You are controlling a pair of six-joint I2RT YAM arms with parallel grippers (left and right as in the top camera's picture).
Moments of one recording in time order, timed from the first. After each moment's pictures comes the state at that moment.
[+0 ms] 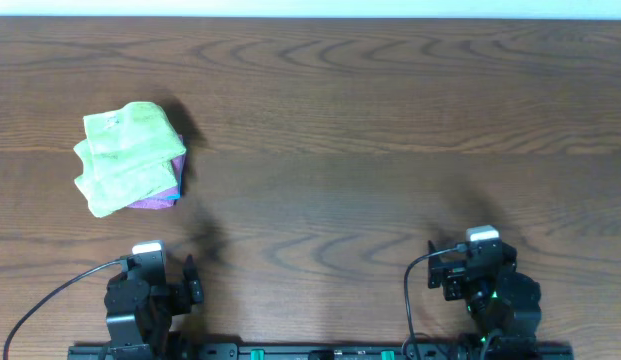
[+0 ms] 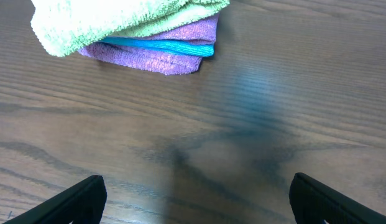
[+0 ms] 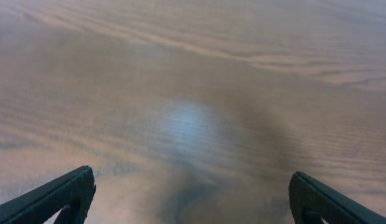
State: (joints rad) left arm 0.08 0.01 0.29 -0.97 -0.04 -0.04; right arm 0.02 0.02 0.17 -0.67 -0.07 -0.13
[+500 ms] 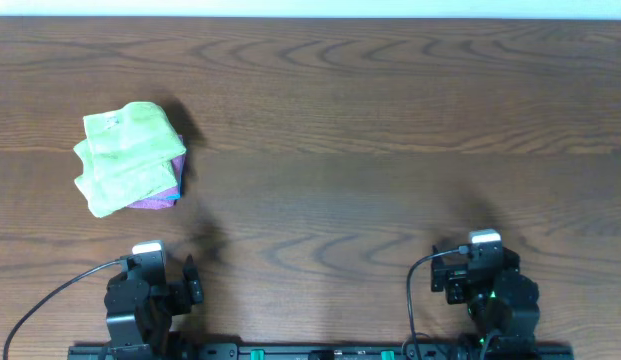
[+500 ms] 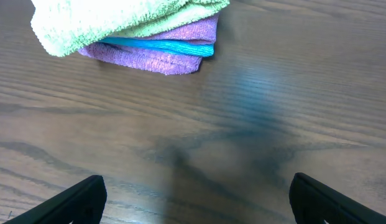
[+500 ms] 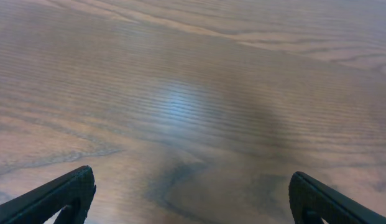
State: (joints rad) left arm 0.08 0.01 0.29 -0.97 -0.04 -0.04; right arm 0.02 0.02 0.17 -0.73 0.00 -0.12
